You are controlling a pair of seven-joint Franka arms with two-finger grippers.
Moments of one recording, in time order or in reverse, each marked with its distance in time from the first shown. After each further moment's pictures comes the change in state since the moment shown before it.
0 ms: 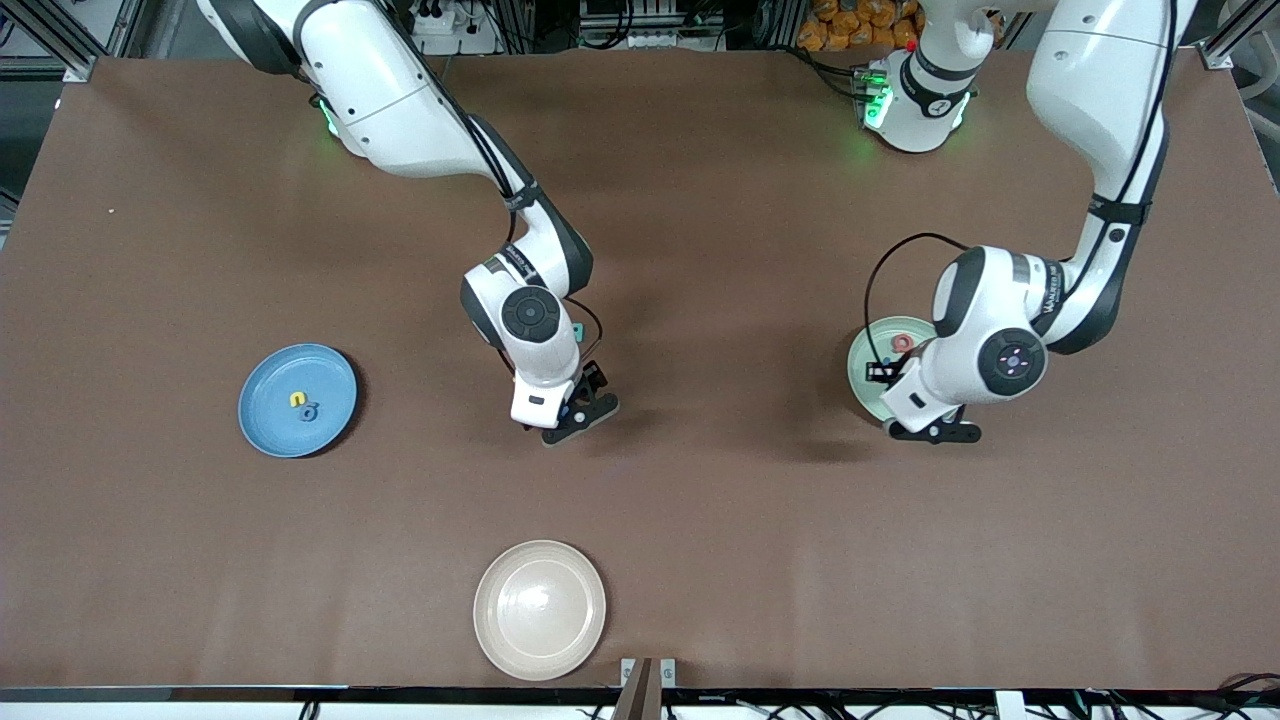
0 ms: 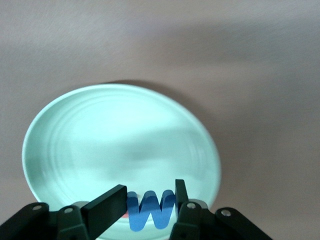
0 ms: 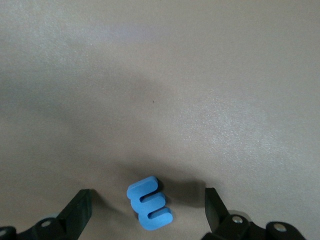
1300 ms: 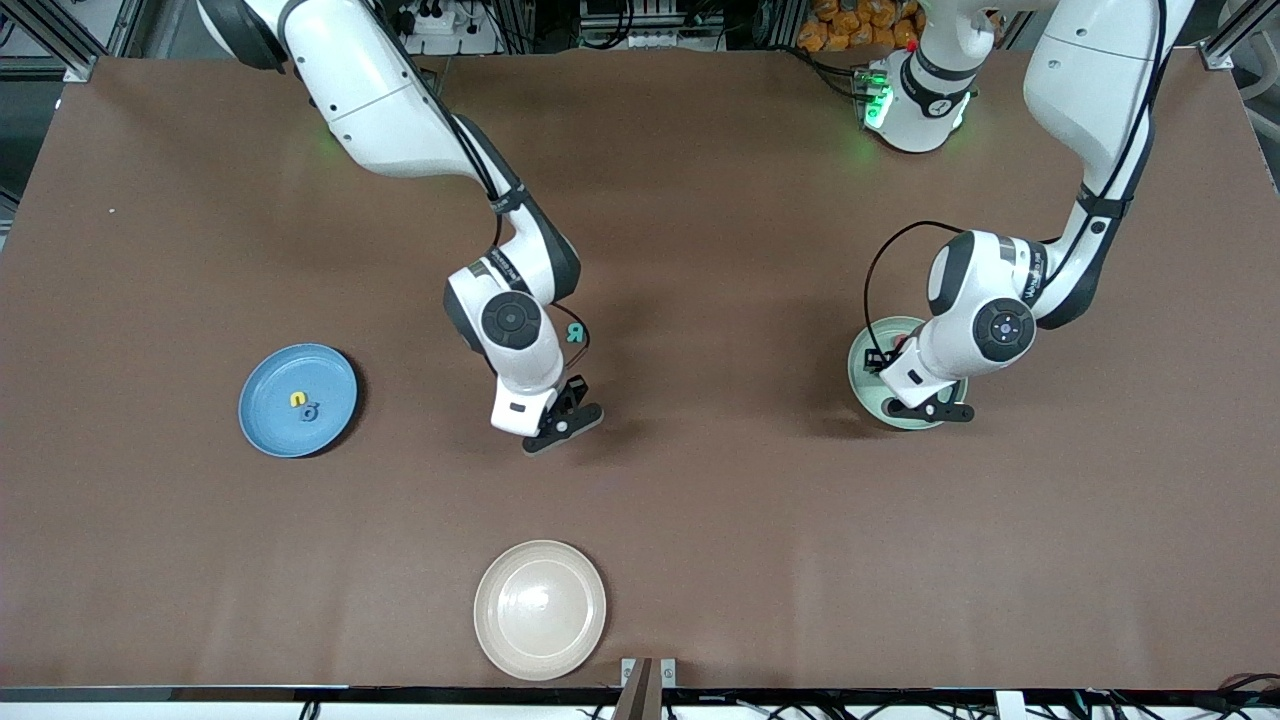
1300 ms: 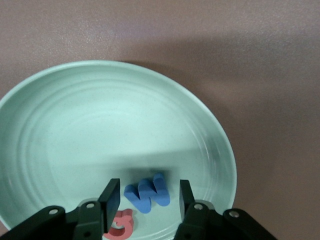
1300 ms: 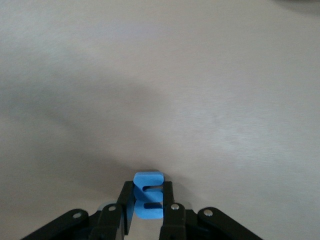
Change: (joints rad) left arm 0.003 -0.016 -0.011 -0.141 0.000 0.188 0.008; right arm -0.048 -0.033 -0.012 -0.007 0.004 -0.010 0.001
